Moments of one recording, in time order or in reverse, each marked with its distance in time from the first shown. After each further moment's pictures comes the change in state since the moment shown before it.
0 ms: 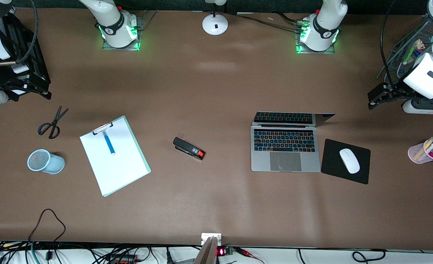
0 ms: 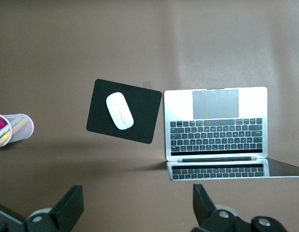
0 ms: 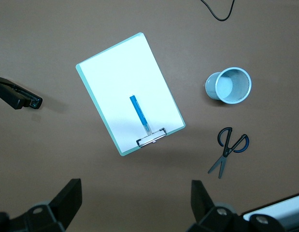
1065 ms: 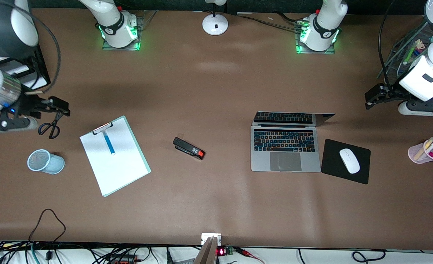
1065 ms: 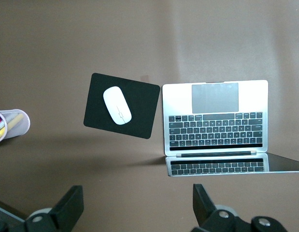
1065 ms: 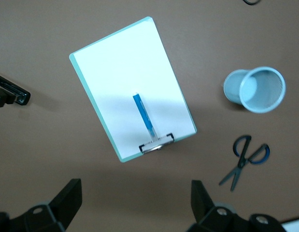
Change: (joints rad) left arm -0.003 0.016 -0.004 0.000 -0.001 -0.024 0.000; right arm 0.019 0.169 0.002 -0.015 0.002 0.103 -0.040
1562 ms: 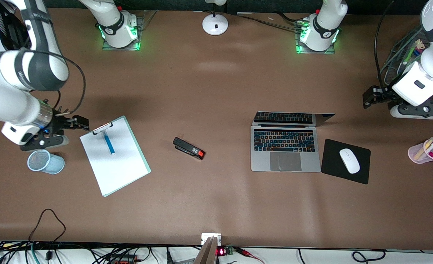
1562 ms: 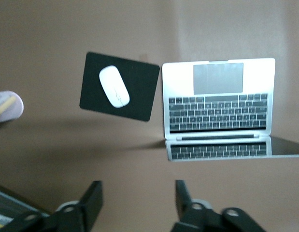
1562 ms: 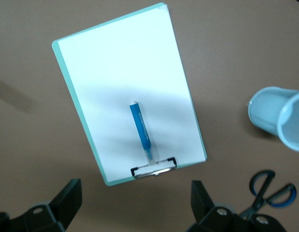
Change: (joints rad) left arm -0.001 0.017 -0.003 0.001 0.000 -0.086 0.001; right arm -0.001 0.101 -0.001 -0.149 0.000 0.241 -0.123
